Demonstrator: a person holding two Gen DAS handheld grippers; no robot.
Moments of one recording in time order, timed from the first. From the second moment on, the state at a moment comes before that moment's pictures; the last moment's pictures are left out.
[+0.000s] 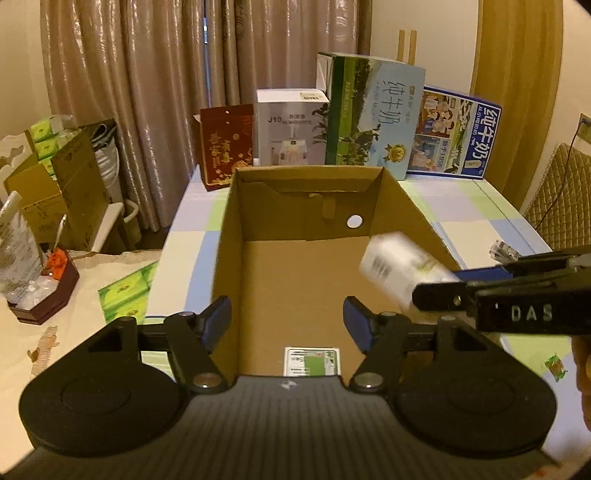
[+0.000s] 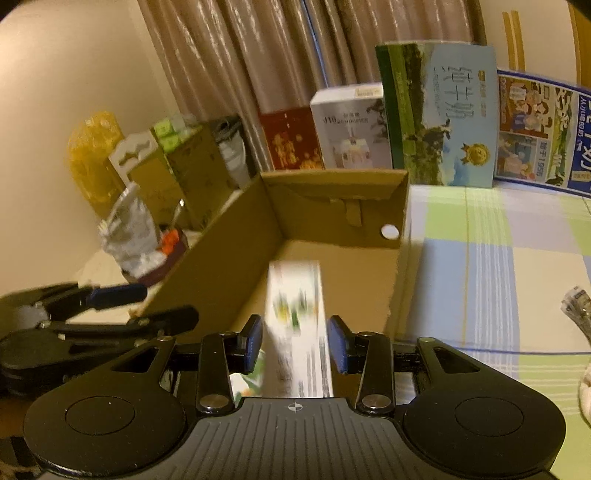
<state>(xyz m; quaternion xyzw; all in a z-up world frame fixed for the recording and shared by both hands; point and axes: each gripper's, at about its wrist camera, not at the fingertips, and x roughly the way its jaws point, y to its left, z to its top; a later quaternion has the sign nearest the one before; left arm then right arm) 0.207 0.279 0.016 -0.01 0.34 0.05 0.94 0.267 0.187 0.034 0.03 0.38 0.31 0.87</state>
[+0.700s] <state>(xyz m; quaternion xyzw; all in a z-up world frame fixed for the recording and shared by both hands) 0.124 0.207 0.065 -0.06 0.29 0.04 0.95 0.157 0.062 0.100 0.02 0.30 0.28 0.91</state>
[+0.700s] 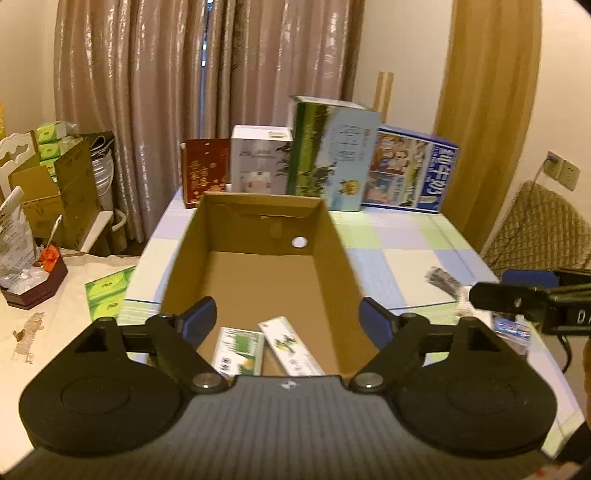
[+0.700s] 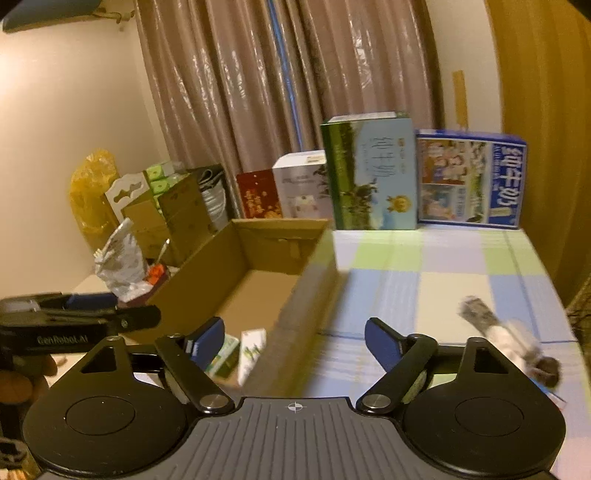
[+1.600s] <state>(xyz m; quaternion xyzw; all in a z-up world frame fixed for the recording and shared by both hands) 0.092 0.022 0.004 -0.02 0.34 -0.07 0.94 0.065 -0.145 0.026 0.05 0.33 0.08 0.94</state>
